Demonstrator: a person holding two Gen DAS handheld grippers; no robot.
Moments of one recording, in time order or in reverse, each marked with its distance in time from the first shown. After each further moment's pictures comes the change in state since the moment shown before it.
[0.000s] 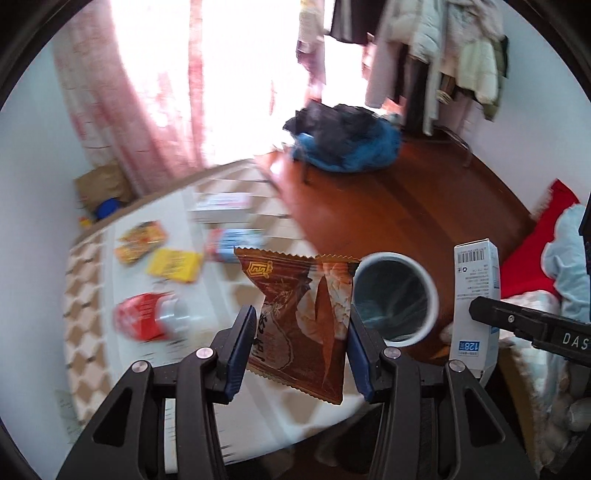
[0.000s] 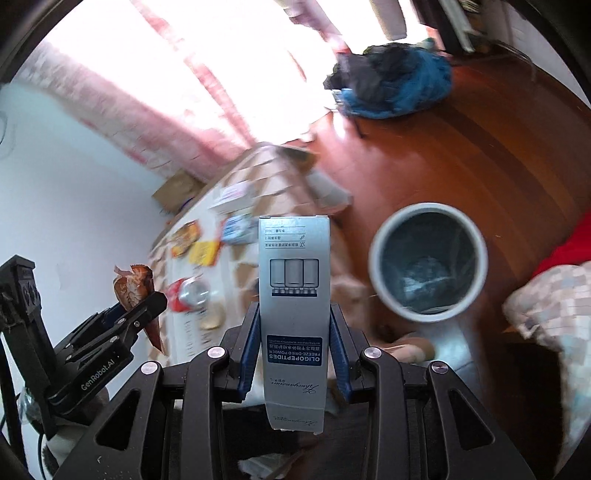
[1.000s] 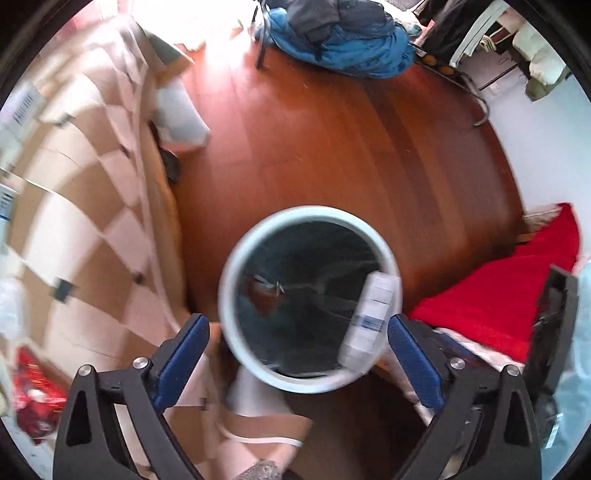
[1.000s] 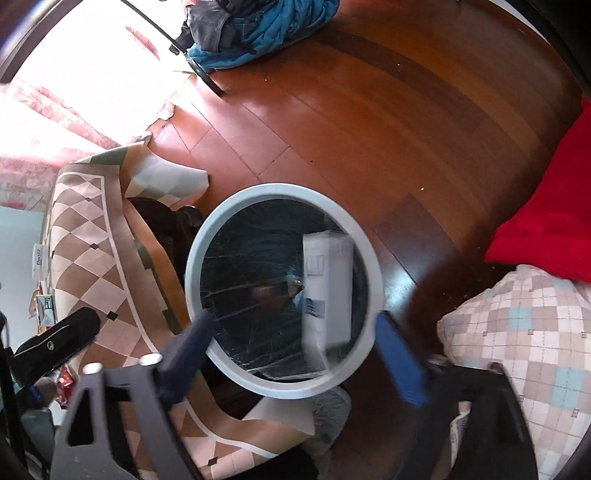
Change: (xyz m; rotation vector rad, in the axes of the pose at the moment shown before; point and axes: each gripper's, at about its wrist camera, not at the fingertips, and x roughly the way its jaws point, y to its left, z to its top) left arm 0.271 -0.108 0.061 -0.203 0.399 -0.128; right arm 0.177 -0.243 0.085 0.229 0.198 -0.265
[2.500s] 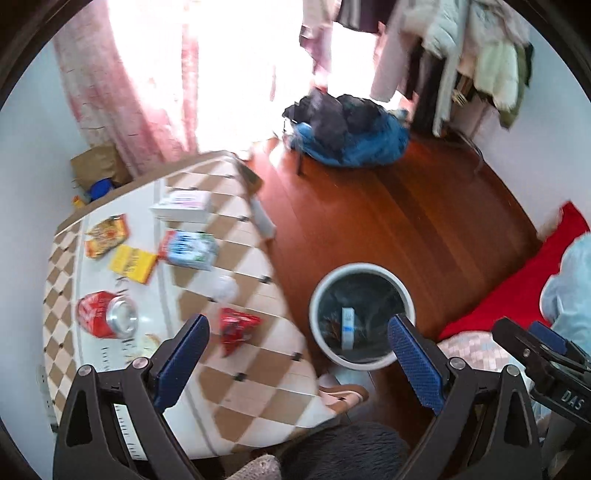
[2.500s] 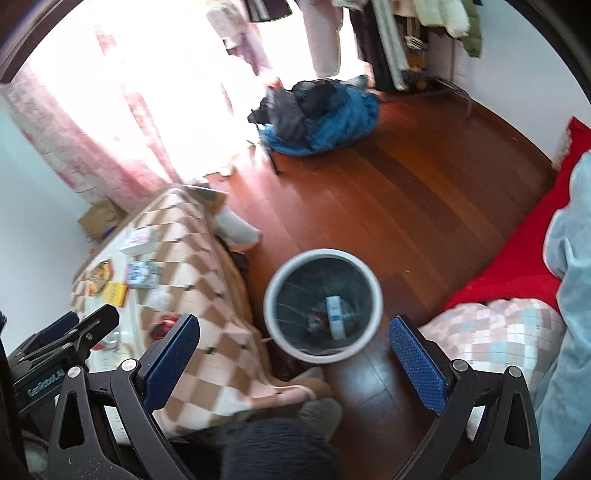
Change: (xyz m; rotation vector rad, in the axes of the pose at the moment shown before) left arm -0.224 0.041 -0.104 0.074 -0.378 0.159; right arm -0.244 0.120 -0.132 -0.219 -0.359 -0.004
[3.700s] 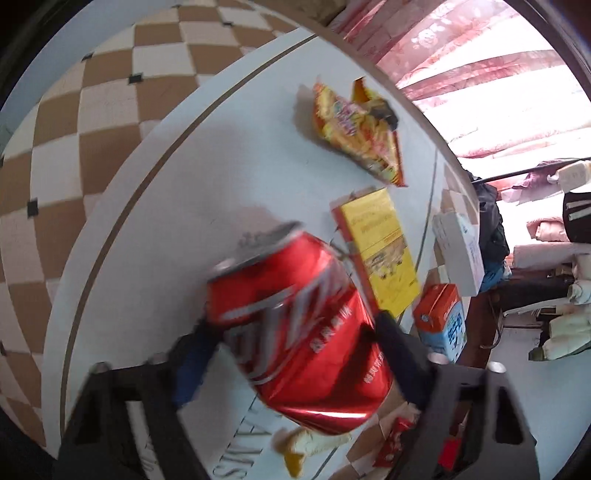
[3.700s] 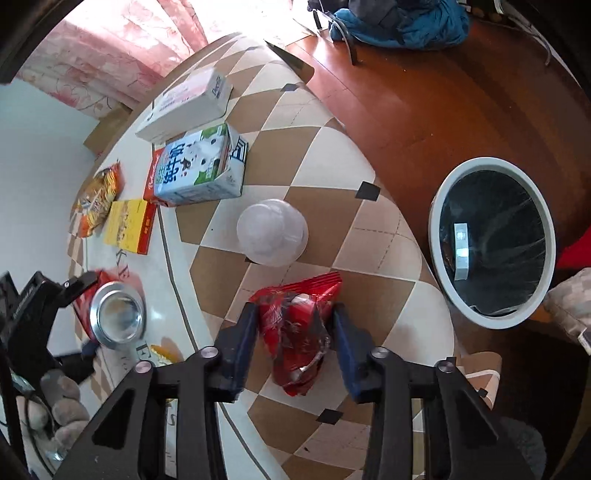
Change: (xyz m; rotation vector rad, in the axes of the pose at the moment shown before) left arm 0.162 0.341 -0.058 -0.915 0.154 -0.107; right arm 0.245 0.215 -0.058 -0.029 0.374 0.080
